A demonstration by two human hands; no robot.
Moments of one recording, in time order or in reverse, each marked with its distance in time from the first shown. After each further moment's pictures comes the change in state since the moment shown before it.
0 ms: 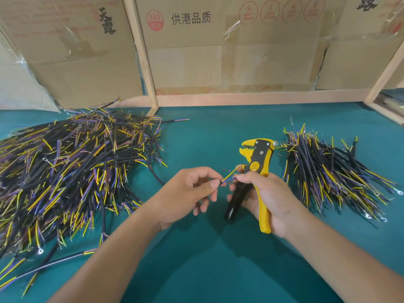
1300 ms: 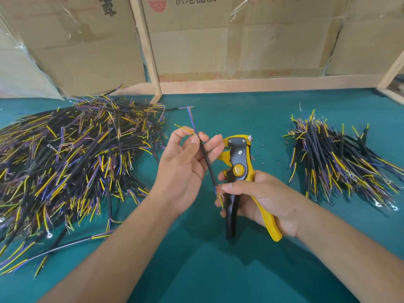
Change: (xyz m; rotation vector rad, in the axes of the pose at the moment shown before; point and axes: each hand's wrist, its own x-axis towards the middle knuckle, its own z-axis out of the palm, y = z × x) left_hand 0.007 0.021 0.015 -0.923 0.351 0.268; right_hand -0.027 -0.003 0.020 -0.115 -0.305 0.234
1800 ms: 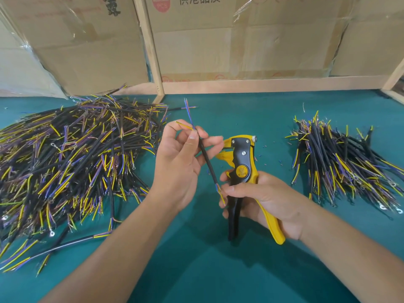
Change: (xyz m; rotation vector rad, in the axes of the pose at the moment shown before) left_hand 0.000 0.005 -0.002 0.225 -0.030 0.198; right_hand 0.001 0.002 -0.002 -0.031 -0.007 -0.016
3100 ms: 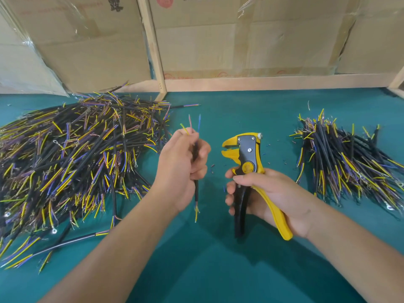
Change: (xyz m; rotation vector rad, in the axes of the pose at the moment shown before) left_hand 0.000 0.008 -0.002 0.099 0.132 -0.296; right_hand 0.001 -0.002 -0.002 0.025 0.023 -0.006
